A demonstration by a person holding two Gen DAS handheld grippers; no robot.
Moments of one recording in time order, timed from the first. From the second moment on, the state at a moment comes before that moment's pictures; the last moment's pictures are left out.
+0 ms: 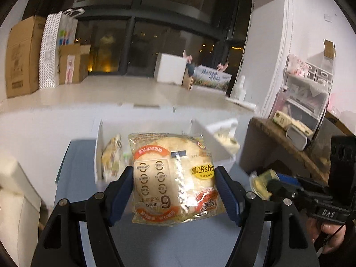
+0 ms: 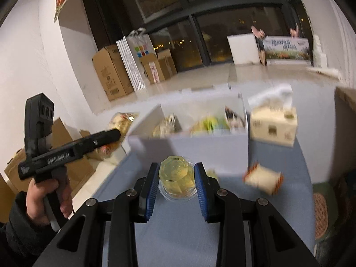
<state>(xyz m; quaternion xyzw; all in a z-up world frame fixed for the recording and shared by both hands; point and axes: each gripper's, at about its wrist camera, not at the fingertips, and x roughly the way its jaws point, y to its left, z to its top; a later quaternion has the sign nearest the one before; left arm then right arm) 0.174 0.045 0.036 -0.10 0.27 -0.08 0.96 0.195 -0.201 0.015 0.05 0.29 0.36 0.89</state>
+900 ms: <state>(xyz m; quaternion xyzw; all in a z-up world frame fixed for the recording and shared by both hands) 0.299 0.065 -0.002 -0.09 0.35 0.00 0.93 0.358 -0.173 0.028 0.11 0.33 0.29 0.89</state>
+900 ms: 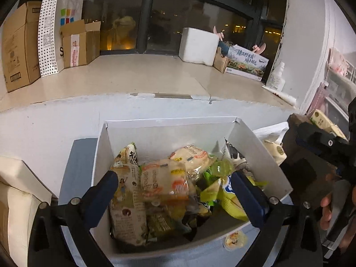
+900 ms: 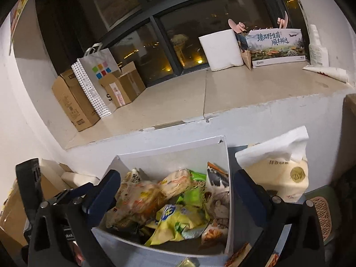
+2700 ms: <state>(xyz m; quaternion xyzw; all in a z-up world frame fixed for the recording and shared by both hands) 0.104 0.010 -0.062 -0.10 0.37 -0.11 0.92 0.230 -0.187 -0.094 0.01 0.40 0.28 0.87</state>
